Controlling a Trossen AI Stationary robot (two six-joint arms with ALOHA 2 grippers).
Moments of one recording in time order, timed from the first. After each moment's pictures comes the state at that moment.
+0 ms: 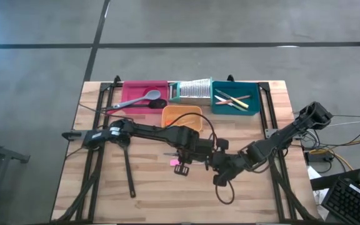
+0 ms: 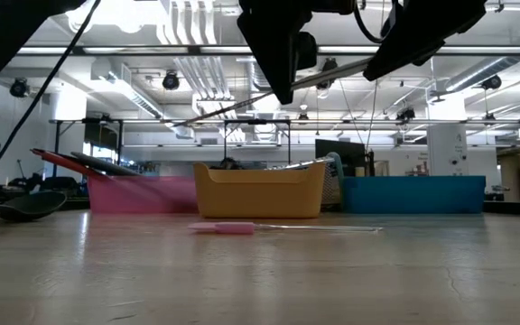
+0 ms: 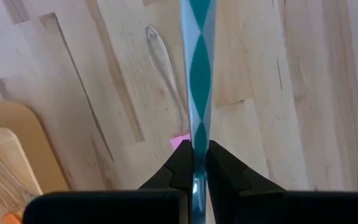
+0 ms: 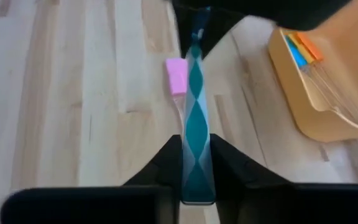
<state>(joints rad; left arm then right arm) -0.18 2.27 2.35 -1.43 0.06 0.11 0.51 1.48 1.01 -0.43 0.47 0.49</state>
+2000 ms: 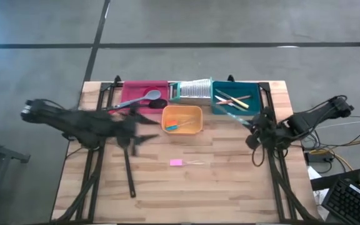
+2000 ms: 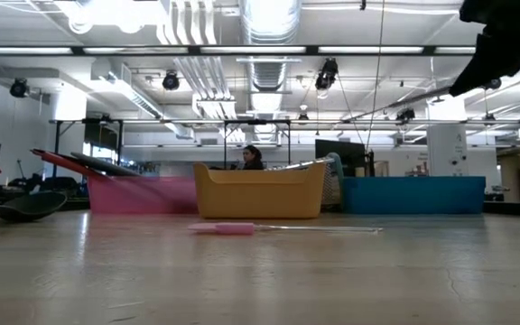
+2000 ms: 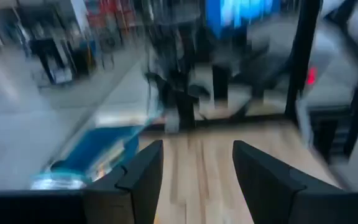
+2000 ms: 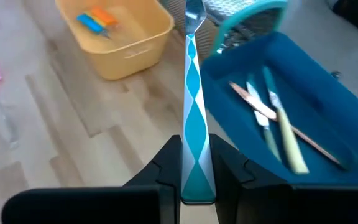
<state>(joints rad) -0.27 1.08 1.01 -0.15 -0.33 0.05 0.44 0.73 0.73 -1.08 0.76 0.81</state>
